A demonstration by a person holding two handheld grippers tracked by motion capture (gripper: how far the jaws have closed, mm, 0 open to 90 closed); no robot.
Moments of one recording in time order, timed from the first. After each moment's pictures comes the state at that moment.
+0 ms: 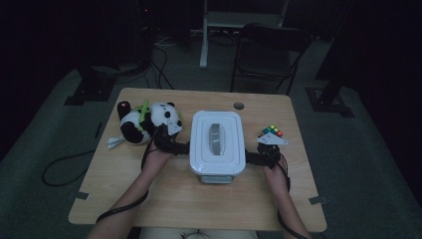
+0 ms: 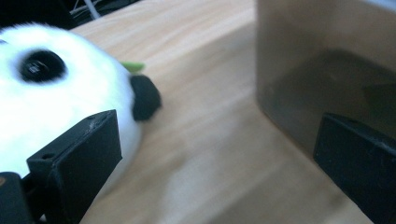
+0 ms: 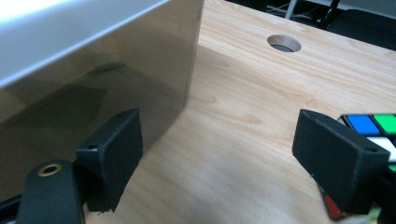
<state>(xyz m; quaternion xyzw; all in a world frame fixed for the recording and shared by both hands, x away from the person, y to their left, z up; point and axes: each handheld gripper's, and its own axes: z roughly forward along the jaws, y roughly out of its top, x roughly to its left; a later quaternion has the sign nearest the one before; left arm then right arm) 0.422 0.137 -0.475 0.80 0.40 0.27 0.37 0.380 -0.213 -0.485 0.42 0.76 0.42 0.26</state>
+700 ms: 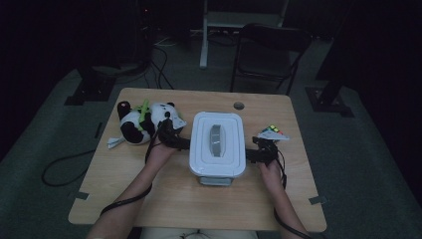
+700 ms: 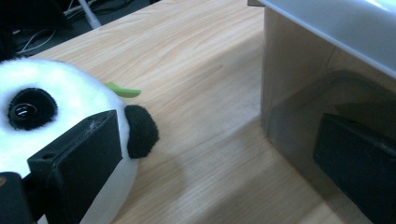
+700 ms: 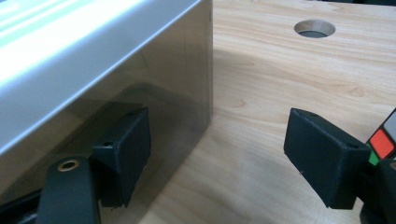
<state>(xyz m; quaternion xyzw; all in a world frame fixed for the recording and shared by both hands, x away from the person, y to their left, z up) 0.430 0.124 -0.467 0.81 0.38 0.26 0.36 0.389 -0.211 -0.485 0.46 0.74 0.46 0.18</state>
